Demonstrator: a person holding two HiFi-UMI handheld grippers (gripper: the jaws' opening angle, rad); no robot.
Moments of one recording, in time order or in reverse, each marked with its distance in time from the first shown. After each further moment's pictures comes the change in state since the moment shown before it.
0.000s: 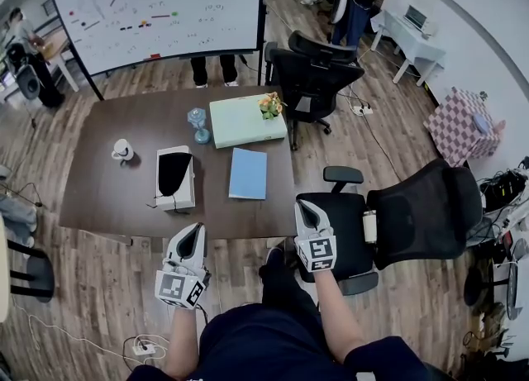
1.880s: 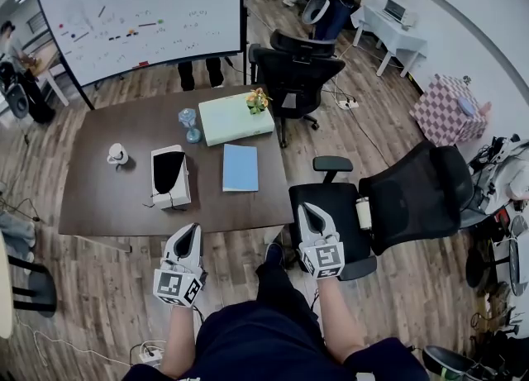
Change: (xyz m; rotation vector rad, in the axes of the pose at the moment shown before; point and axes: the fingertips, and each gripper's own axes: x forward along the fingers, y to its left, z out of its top) left arm -0.038 -0.014 -0.009 0.007 0.020 -0.048; right arm -0.089 0.019 0.038 0.019 -0.076 -0.072
